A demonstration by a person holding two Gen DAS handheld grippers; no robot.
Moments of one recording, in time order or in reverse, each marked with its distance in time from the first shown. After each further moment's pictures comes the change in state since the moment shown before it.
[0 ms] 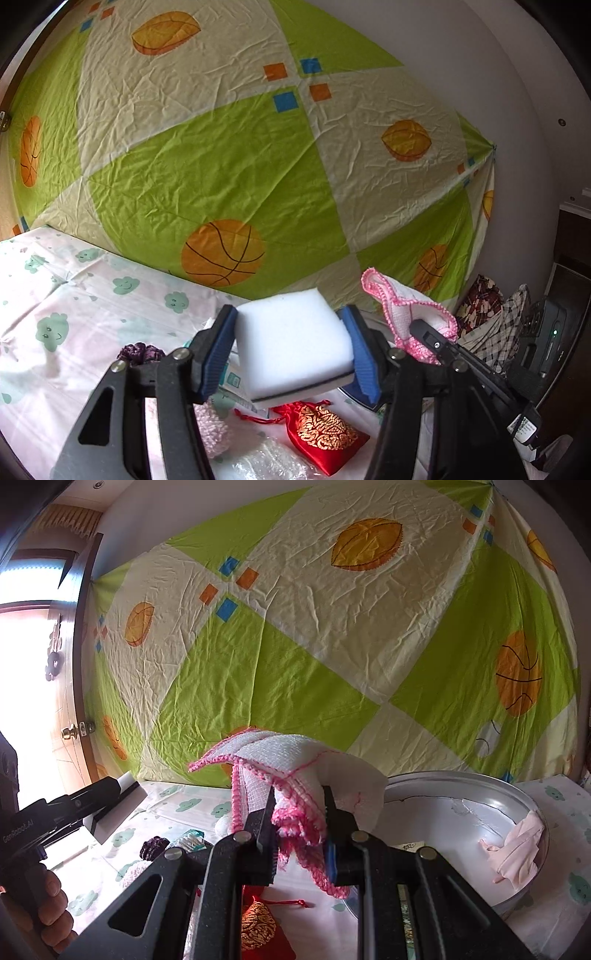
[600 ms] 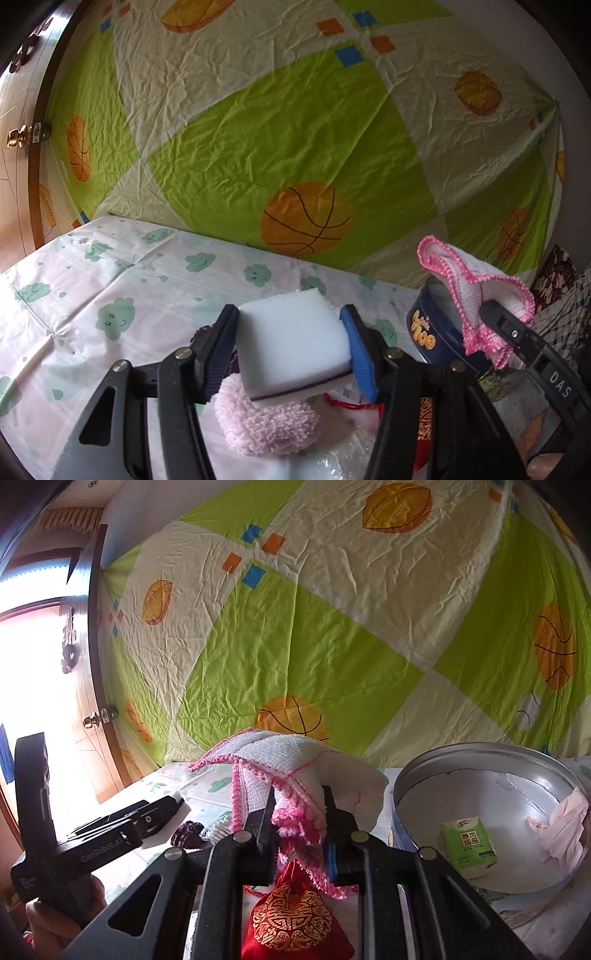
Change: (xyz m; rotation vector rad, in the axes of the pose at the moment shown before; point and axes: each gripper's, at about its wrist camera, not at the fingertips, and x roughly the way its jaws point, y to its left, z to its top) left arm 0.022 0.026 -0.007 0.040 0.100 0.305; right arm 0.024 0.028 -0.008 0.037 0.101 0.111
